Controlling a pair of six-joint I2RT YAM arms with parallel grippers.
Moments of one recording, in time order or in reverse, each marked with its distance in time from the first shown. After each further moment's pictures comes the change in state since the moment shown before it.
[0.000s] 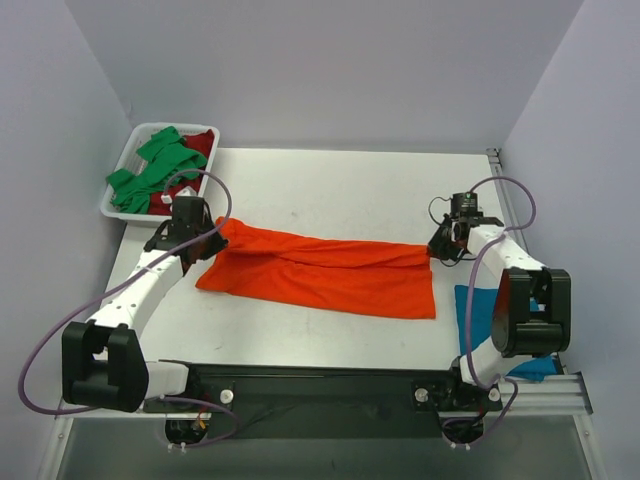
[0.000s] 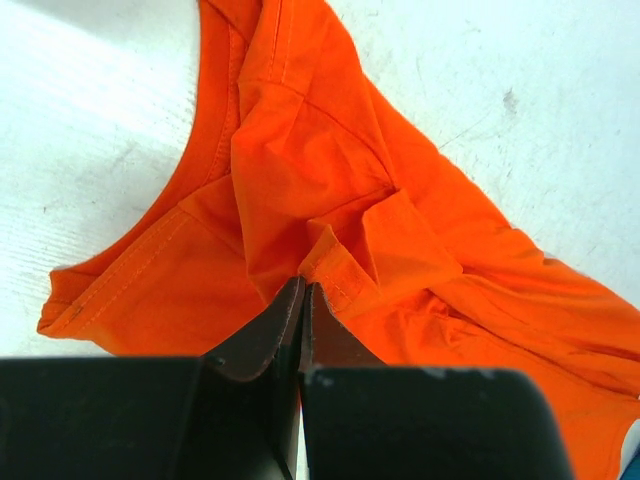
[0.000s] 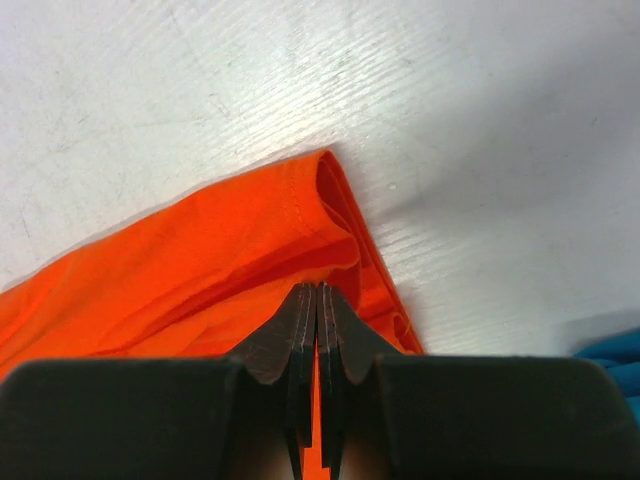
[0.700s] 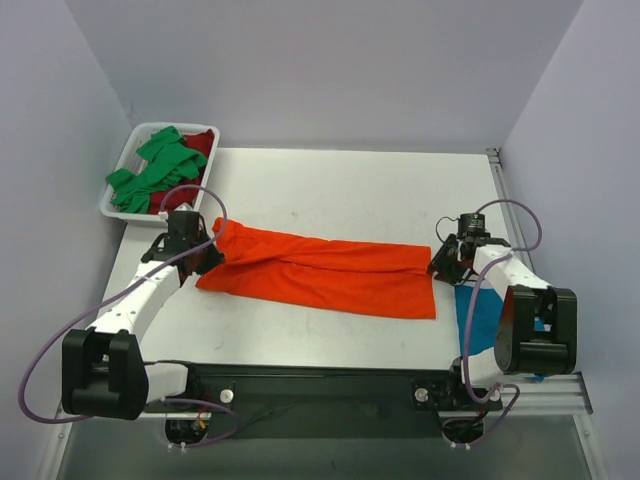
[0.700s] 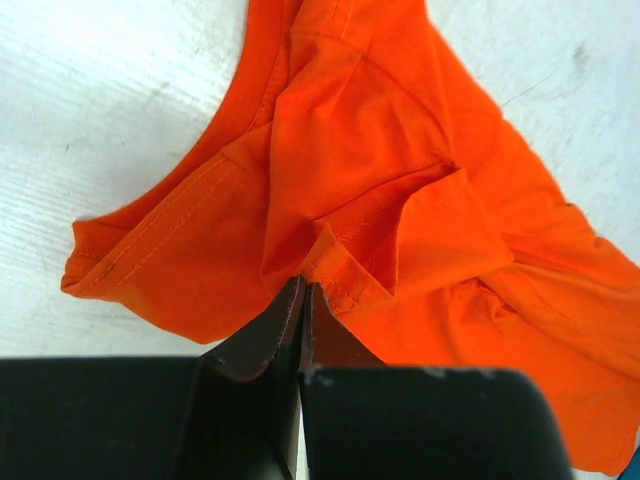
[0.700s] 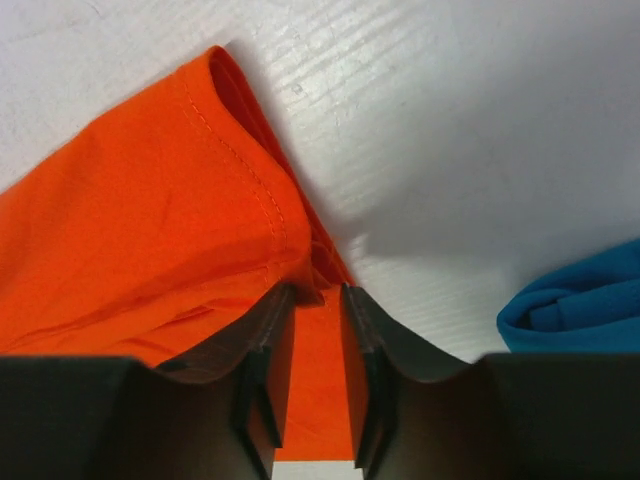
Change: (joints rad) left arm 0.049 -0.044 -0.084 -0.005 0.048 -0.005; right arm -0.064 -0.115 -0.174 0.013 -0.056 -0.011
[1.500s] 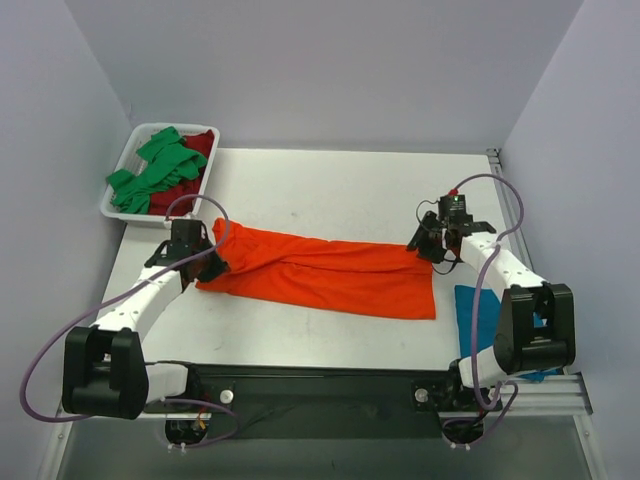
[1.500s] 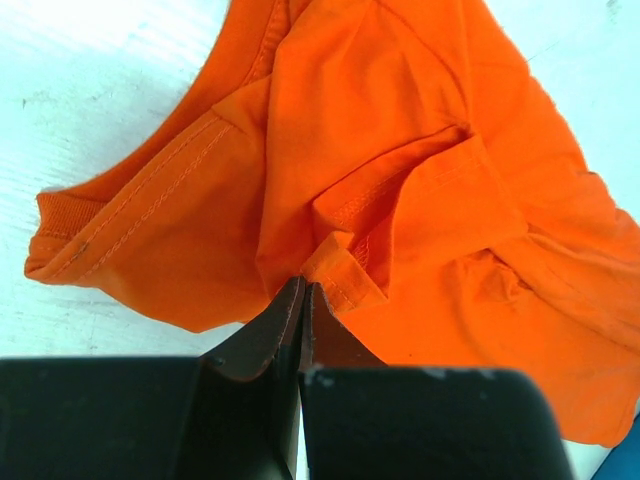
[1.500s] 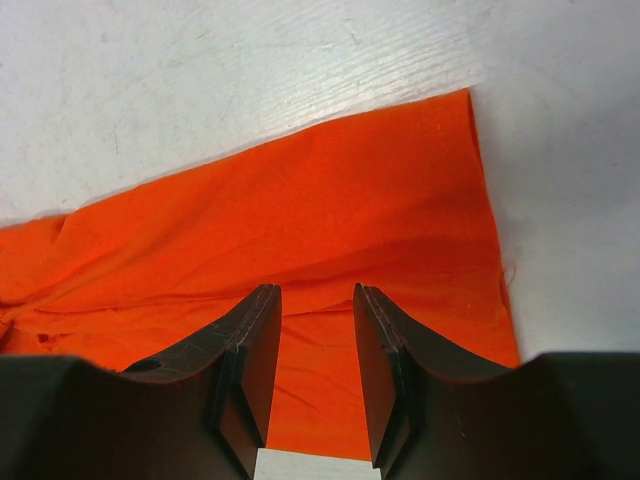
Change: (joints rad) left arm -0.001 0.006 -0.074 0.032 0.066 -0.017; right arm 0.147 0.018 0.140 0.009 -0.017 0.029
